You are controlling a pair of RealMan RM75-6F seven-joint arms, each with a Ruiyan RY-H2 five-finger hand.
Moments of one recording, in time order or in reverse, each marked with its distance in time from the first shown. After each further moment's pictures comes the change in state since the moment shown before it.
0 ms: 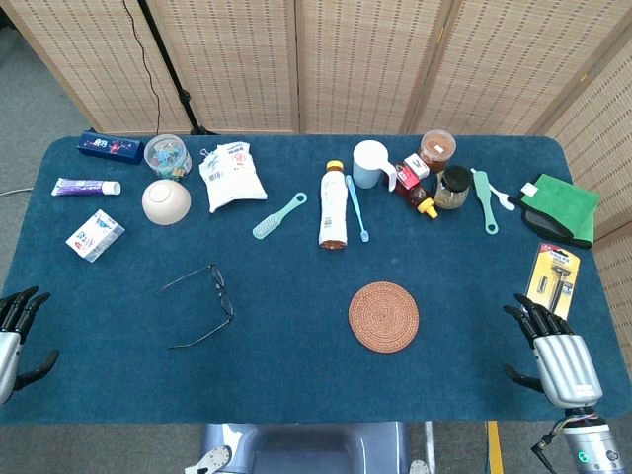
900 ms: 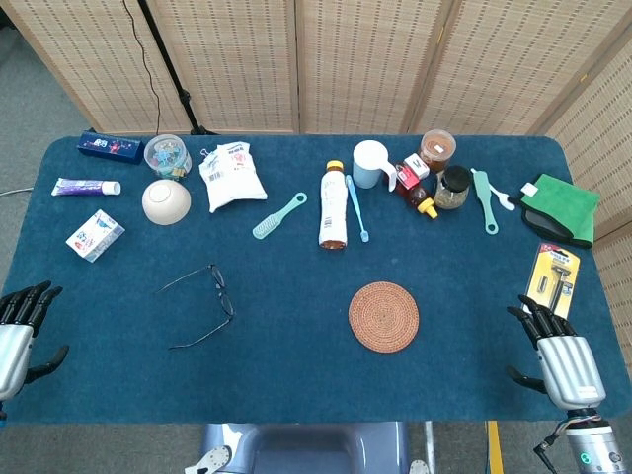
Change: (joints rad) left arm -0.036 0.017 -0.010 -0.049 -0.010 -0.053 0.036; right arm -0.008 0.000 0.001 0.010 0.004 0.011 0.013
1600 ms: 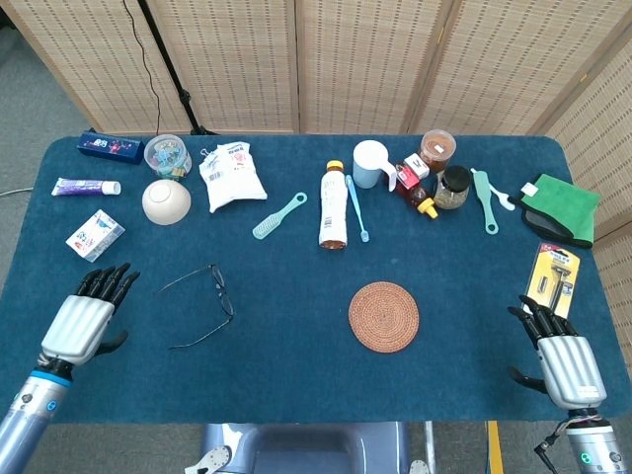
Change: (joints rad) left arm -0.221 -0.088 -0.051 0.010 -0.077 -0.294 0.200; right arm 0.001 0.009 0.000 -0.014 0.012 -0.013 -0.020
